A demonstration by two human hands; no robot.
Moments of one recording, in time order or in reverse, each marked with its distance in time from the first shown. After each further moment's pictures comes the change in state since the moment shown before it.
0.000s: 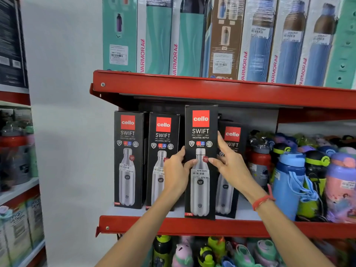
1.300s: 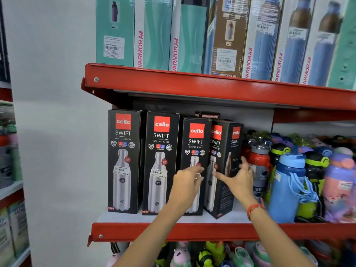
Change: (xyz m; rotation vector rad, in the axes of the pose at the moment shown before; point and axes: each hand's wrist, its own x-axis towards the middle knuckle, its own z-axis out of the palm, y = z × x) left_hand -0.002 -0.036 0.029 0.239 -0.167 0.167; right_hand 0.016 0.098 0.019 -0.178 0.455 0.371
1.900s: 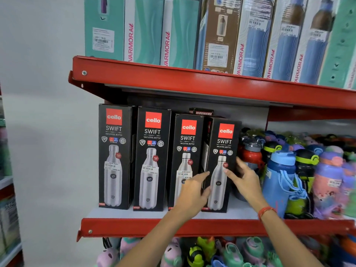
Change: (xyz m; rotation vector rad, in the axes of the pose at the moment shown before) left_hand -0.017 0.007 0.043 -0.084 -0.184 -0.030; right_hand 0.011 0.033 -0.037 0.210 -0.175 -0.147
